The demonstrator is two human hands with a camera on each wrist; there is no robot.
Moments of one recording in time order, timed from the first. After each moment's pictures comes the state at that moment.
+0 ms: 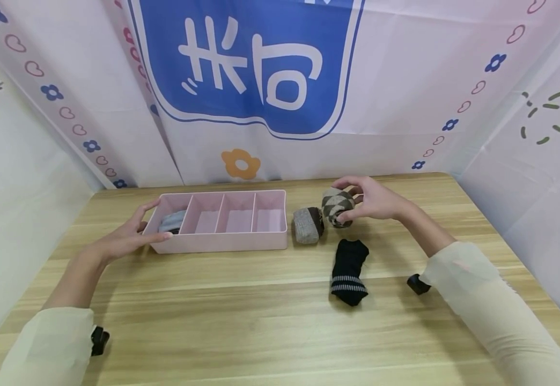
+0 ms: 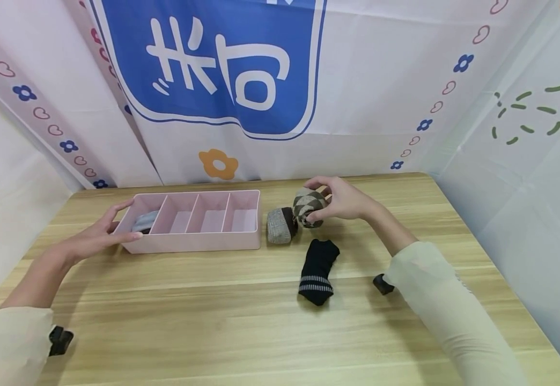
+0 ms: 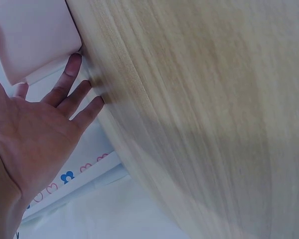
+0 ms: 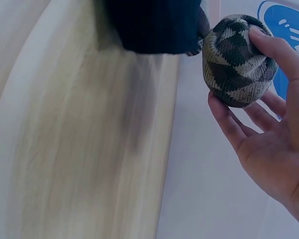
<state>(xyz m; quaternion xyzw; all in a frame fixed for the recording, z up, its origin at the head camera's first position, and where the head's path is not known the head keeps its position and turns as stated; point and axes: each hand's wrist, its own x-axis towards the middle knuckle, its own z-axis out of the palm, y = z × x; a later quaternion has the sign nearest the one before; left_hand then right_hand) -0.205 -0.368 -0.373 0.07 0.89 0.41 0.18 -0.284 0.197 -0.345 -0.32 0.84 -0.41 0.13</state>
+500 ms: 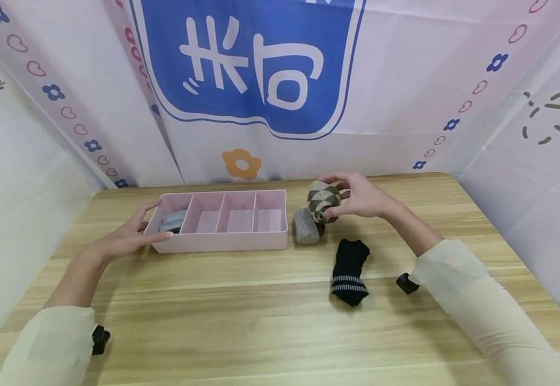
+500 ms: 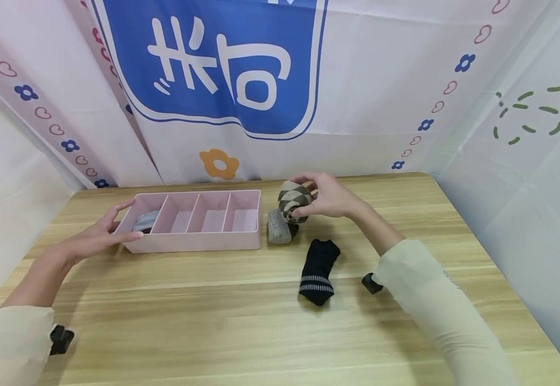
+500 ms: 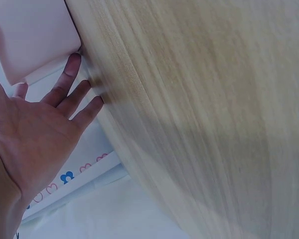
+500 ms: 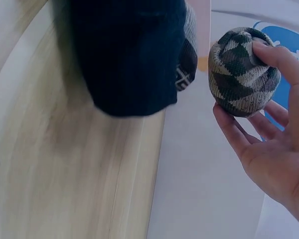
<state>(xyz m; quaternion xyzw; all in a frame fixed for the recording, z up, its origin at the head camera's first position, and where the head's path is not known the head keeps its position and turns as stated) -0.205 -0.368 -0.373 0.06 0.90 0.40 0.18 -0.281 0.165 -0.335 -0.32 0.83 -0.43 0.10</state>
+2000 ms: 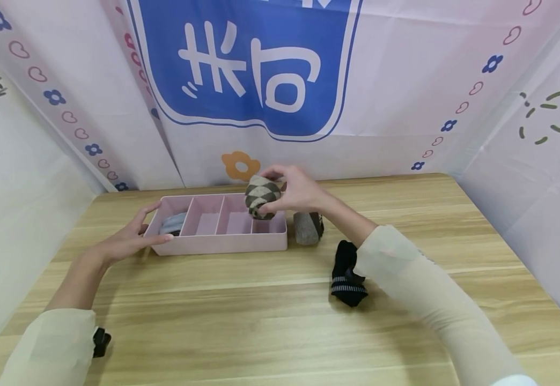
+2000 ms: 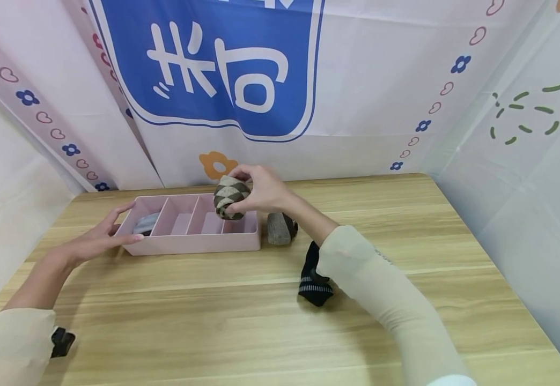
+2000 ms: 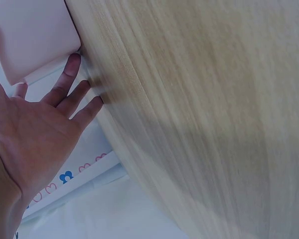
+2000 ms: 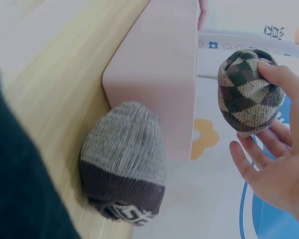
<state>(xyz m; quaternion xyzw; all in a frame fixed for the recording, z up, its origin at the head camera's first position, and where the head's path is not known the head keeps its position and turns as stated) -0.204 -0.367 -0.372 0.06 0.89 0.41 0.18 -0.280 0.049 -0.316 -0.36 0.81 -0.45 0.05</state>
